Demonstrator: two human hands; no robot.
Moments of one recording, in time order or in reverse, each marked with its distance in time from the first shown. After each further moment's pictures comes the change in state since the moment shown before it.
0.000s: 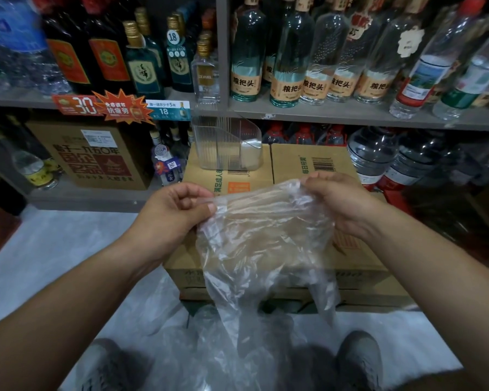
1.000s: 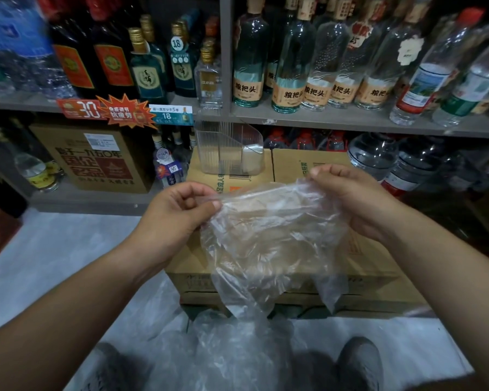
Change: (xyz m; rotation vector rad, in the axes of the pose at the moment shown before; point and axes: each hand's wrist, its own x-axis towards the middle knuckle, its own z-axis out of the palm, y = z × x) left_hand -0.001 0.004 0.004 -0.051 -0.004 0.089; right_hand -0.017 -0.017 -0.012 -0.010 -0.083 -0.124
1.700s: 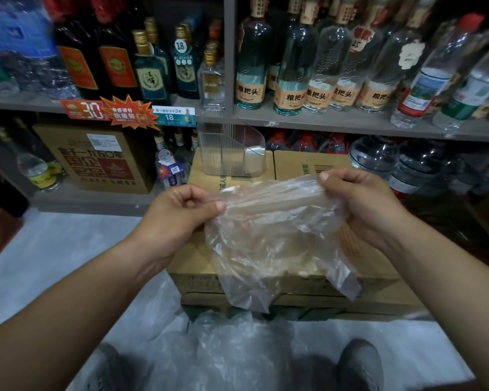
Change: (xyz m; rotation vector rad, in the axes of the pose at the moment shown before) left_hand 0.005 0.000 -0.001 -0.025 0.034 -0.085; right_hand -0.003 0.006 -0.001 0.124 0.162 -0.076
